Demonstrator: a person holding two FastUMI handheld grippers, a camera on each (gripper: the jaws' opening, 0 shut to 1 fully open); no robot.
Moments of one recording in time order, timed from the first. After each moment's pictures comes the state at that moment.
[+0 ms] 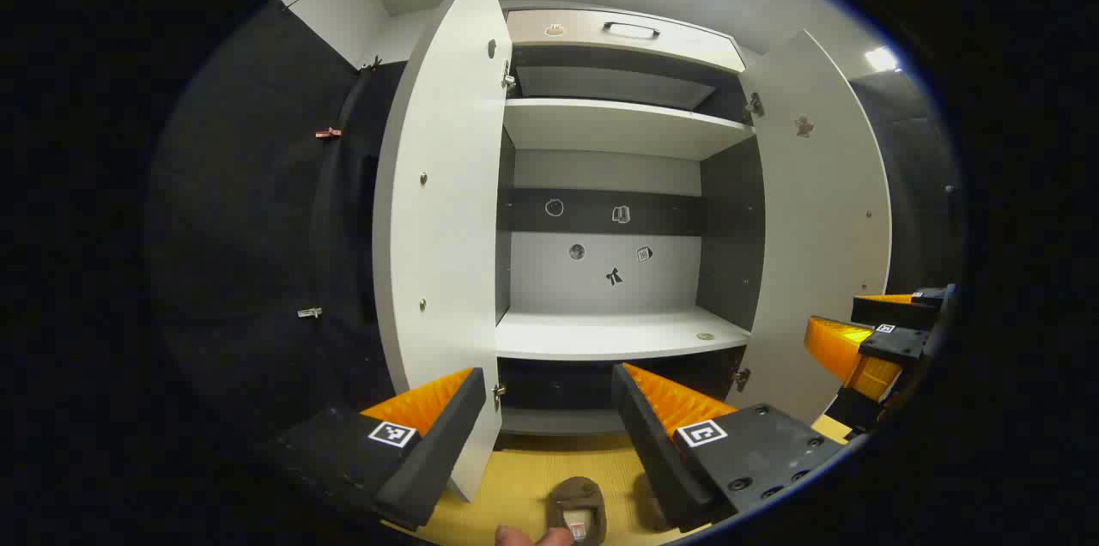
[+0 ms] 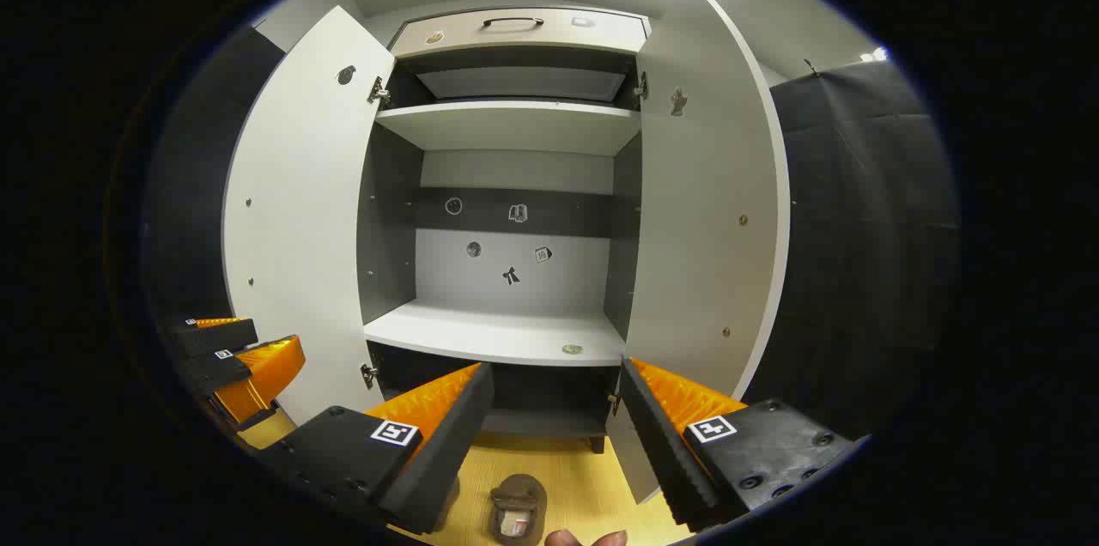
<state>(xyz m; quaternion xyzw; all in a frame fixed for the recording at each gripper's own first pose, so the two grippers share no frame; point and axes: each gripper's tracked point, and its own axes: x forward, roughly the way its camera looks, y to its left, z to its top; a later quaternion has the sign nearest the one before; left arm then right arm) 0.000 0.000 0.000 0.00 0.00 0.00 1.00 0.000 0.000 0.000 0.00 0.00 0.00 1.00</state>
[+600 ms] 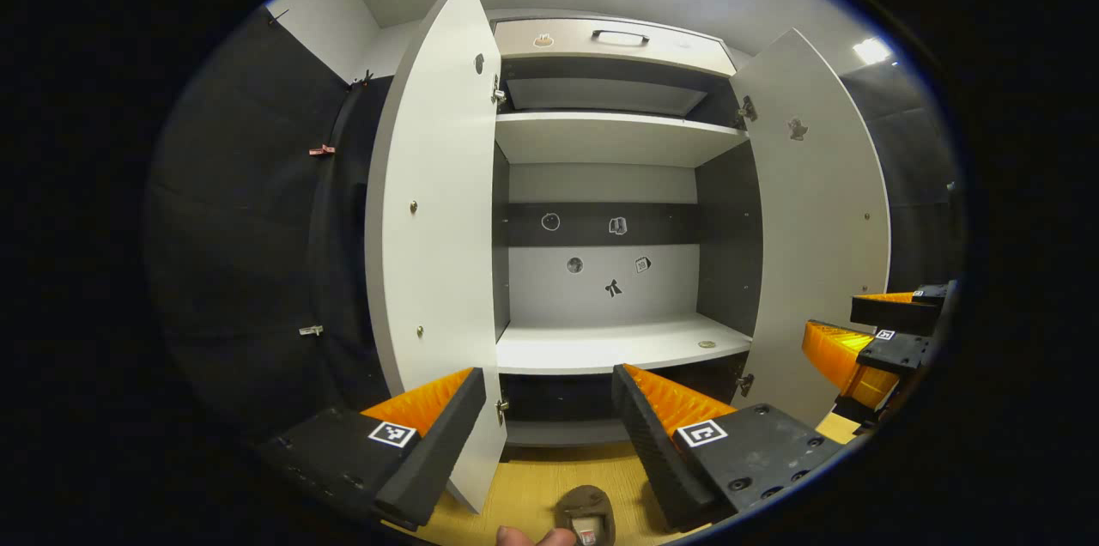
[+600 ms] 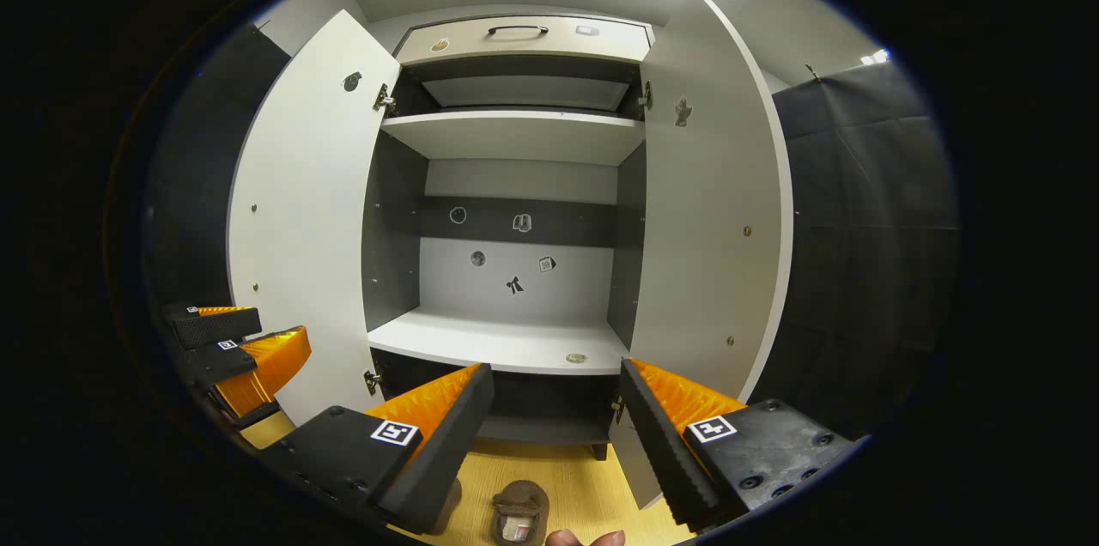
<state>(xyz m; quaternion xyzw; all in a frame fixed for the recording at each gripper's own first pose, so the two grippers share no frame) 0.004 -0.002 0.017 0.02 -0.02 0.00 1.00 -0.001 0.003 0.008 0.00 -0.02 0.01 1.00</state>
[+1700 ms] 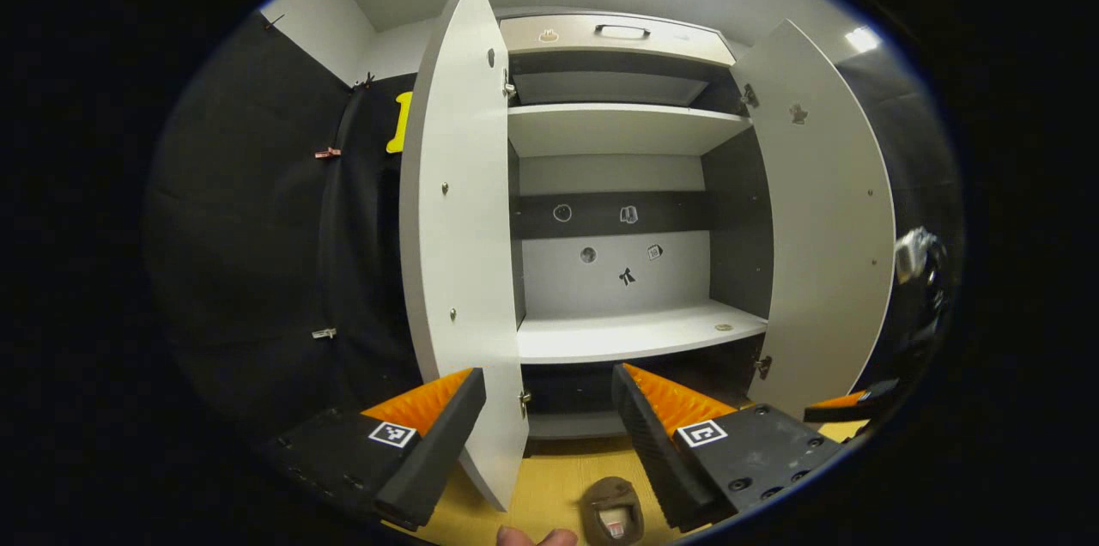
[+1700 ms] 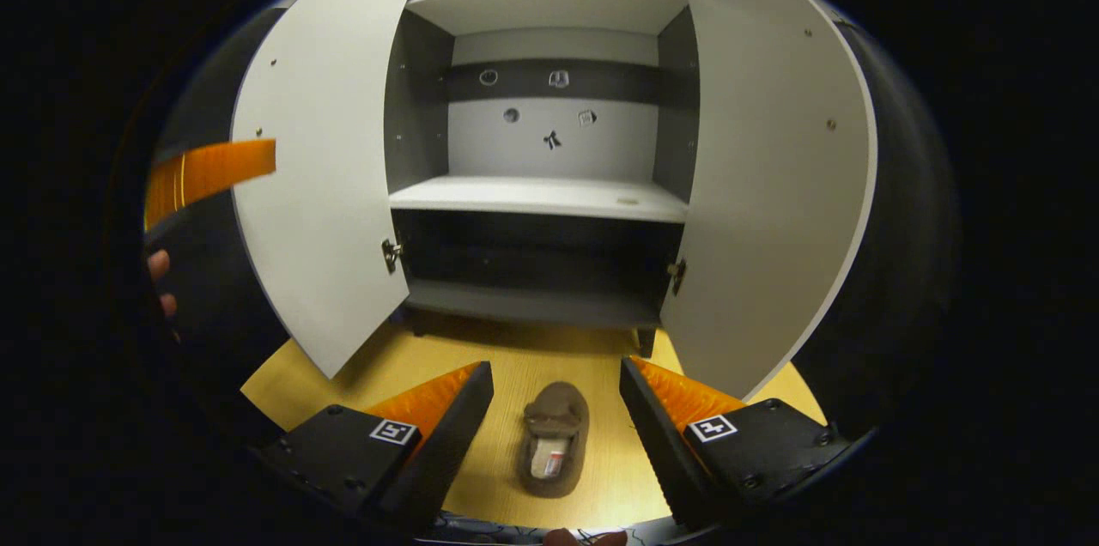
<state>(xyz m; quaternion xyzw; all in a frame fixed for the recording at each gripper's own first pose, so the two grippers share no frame) -0.004 0.027 -0.007 0.04 0.00 0.01 1.00 -0.016 0.048 -0.205 0.01 0.22 0.06 0.97</state>
